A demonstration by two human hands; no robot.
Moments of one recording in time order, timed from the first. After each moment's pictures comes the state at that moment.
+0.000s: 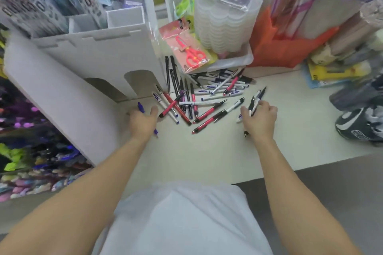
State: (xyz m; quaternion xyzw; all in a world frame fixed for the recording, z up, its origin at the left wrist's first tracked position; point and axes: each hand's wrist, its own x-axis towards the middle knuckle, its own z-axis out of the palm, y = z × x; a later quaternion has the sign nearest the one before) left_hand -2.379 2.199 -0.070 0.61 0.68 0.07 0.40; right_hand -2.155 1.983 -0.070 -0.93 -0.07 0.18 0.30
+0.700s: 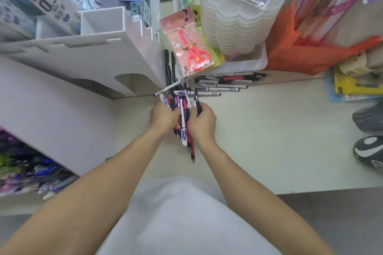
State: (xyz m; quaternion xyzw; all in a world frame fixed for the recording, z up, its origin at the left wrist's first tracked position) left_hand -2.303 2.187 -0.078 0.66 0.64 -0.05 0.39; right_hand -2.234 2.098 -0.087 -0.83 -0.14 0.33 0.43
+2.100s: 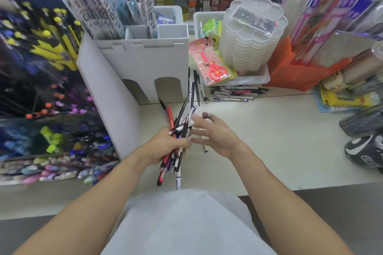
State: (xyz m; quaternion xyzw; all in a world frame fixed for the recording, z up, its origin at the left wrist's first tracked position) left_hand -2.418 2.163 -0.001 0.55 0.41 -0.03 0.73; right_hand -2.267 2.073 0.005 -0.60 -0.06 0.61 0.51
